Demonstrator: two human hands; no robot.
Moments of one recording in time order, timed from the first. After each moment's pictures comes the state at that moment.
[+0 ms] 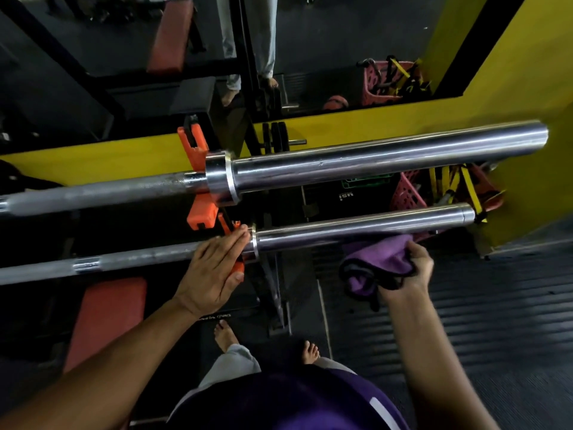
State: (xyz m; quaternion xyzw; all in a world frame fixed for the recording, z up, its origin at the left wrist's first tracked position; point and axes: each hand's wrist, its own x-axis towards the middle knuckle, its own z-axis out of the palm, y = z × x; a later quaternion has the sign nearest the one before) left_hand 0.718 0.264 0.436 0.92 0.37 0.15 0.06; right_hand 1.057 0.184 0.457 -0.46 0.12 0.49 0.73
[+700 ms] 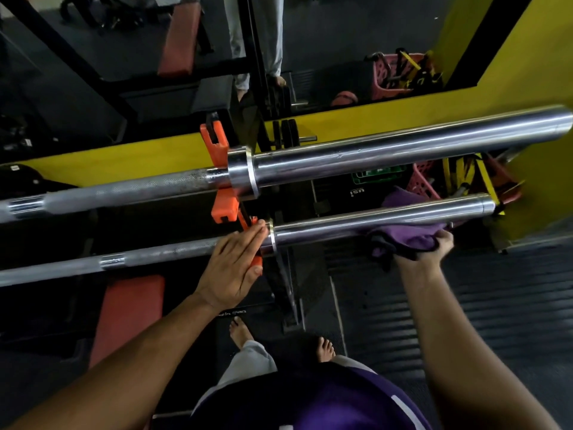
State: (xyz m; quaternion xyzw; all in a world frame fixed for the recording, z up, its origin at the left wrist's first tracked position) left_hand 0.717 0.263 0.439 0.92 0.37 0.12 0.07; right_hand 1.067 0.203 0.432 -0.40 0.09 0.54 0.74
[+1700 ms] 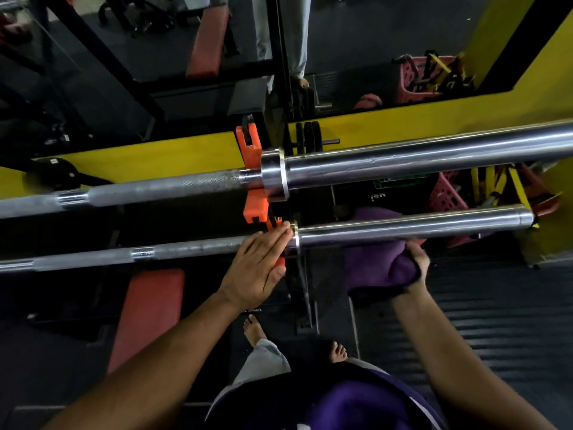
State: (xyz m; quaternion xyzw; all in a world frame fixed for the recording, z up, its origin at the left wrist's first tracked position) left_hand 0.716 0.260 0.438 0.91 0.37 0.14 0.09; right_hand 1.016 0.210 0.401 -0.39 -0.04 0.64 0.66
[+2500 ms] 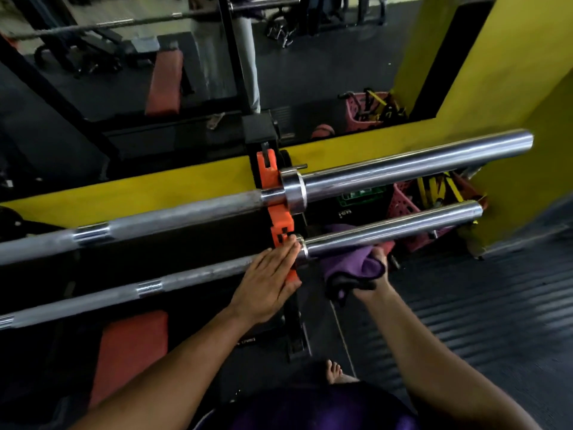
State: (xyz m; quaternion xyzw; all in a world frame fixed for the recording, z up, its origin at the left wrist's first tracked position) left_hand 0.699 0.275 0.436 0.94 0.29 0.11 0.09; right_hand 0.950 0.200 0.431 -0.52 0.02 0.56 0.64
